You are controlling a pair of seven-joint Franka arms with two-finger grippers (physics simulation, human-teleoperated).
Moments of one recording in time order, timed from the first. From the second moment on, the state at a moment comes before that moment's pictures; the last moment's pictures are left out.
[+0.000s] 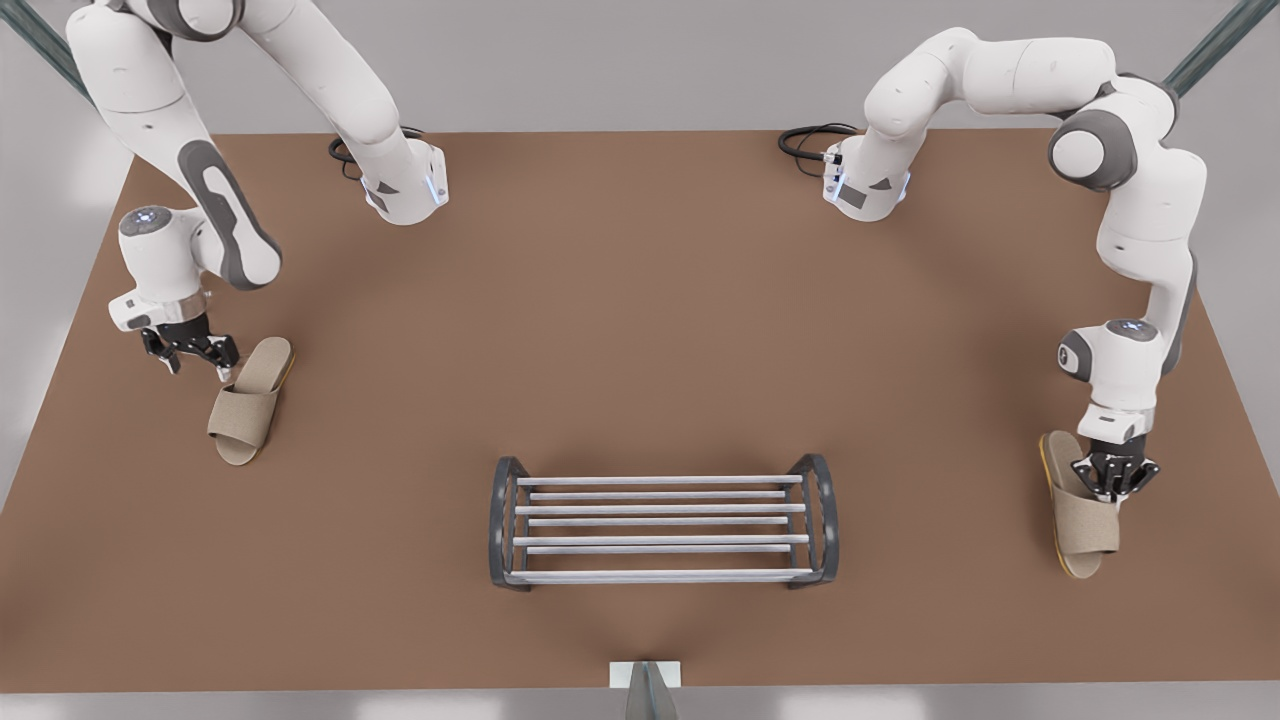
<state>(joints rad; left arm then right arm) 0.75 0.92 -0.22 -1.75 0.65 3.50 0.10 -0.94 0.25 0.33 -2.57 -0.08 3.30 -0.45</state>
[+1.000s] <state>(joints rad) -0.21 0.52 -0.49 -1.29 0.88 2.19 -0.67 -0.95 0.24 0.40 -2.62 -0.08 3.33 -0.50</state>
